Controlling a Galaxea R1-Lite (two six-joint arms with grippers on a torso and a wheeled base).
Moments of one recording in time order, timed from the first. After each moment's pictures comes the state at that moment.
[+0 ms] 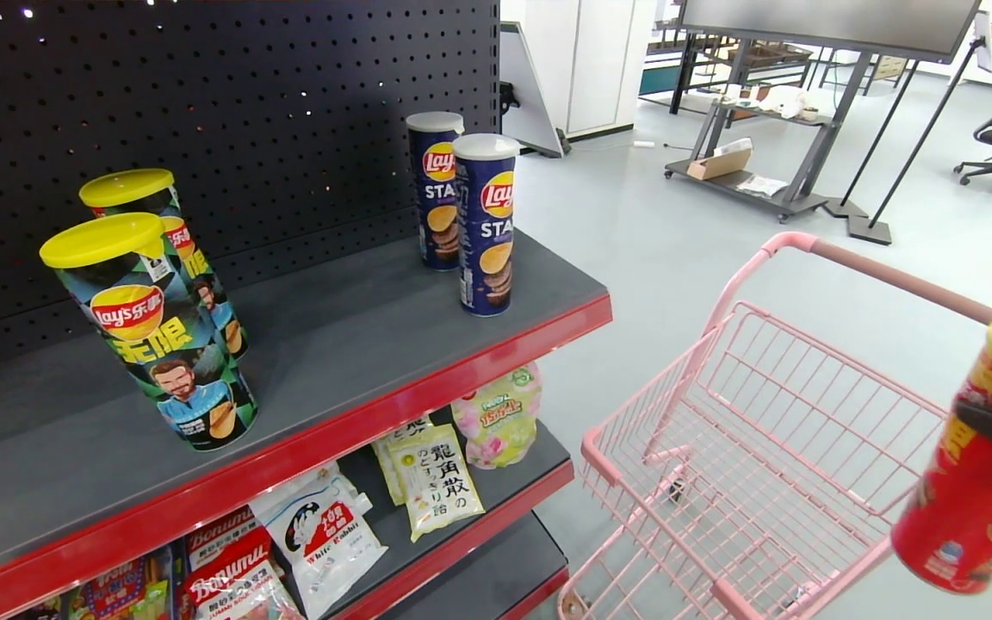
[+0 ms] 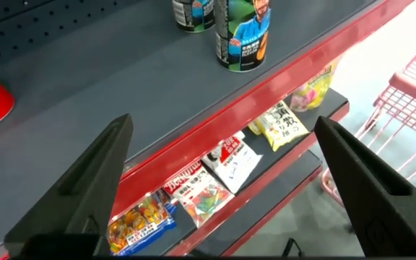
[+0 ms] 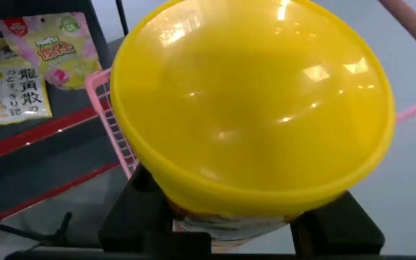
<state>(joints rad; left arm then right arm) -0.44 0.37 -0.50 0.35 0.37 0.00 0.24 0.94 -0.64 0.09 -0.27 -0.10</state>
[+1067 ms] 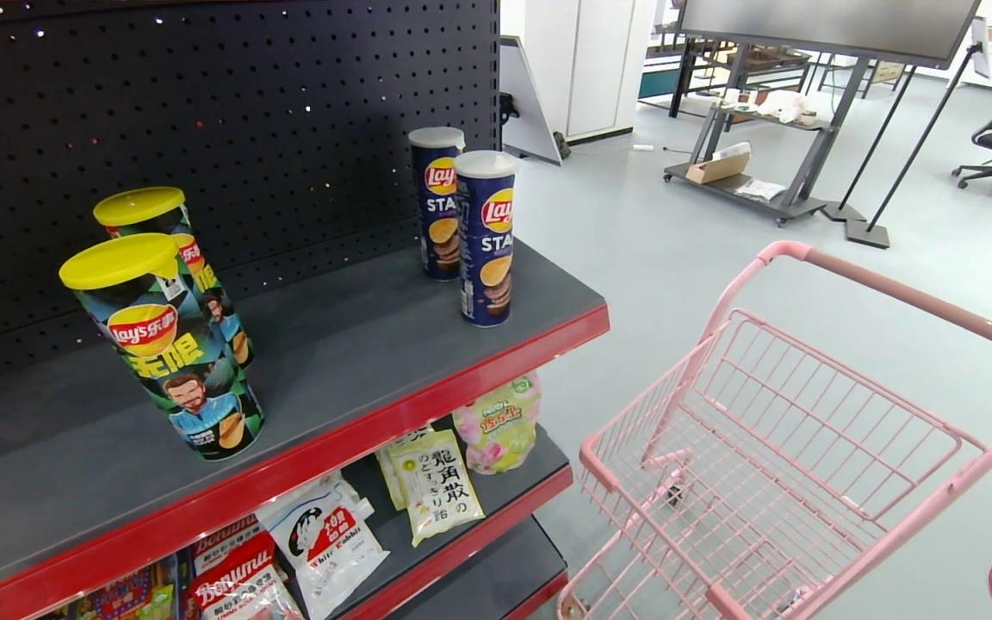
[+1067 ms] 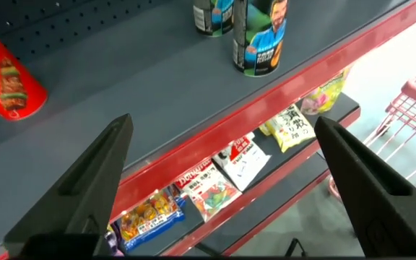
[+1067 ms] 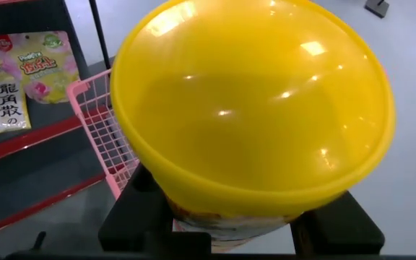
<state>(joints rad) -0.37 0.36 -0.54 0.42 0.36 0.00 0.17 0.67 -0.59 0.20 -0.27 -0.17</state>
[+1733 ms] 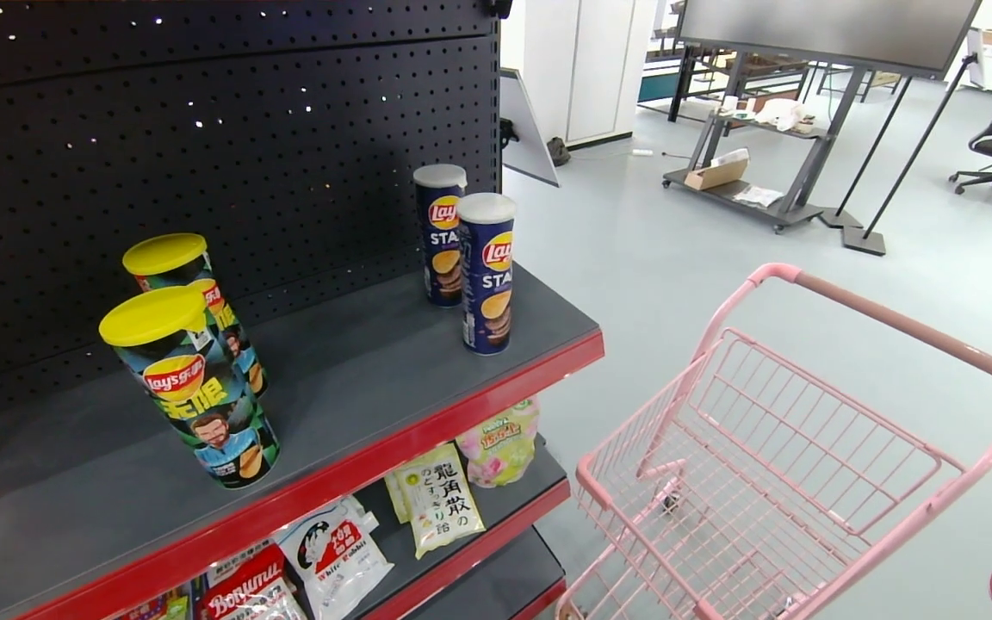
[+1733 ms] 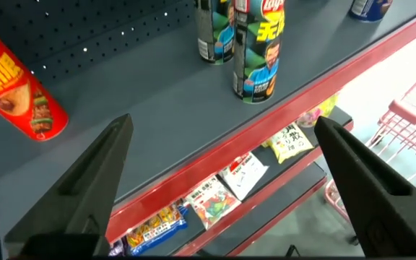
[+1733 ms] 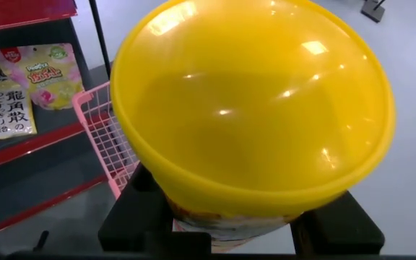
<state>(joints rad) -0.37 0.34 -0.54 0.42 0.36 0.00 0.17 0.65 -0.58 0.20 -0.27 -0.18</state>
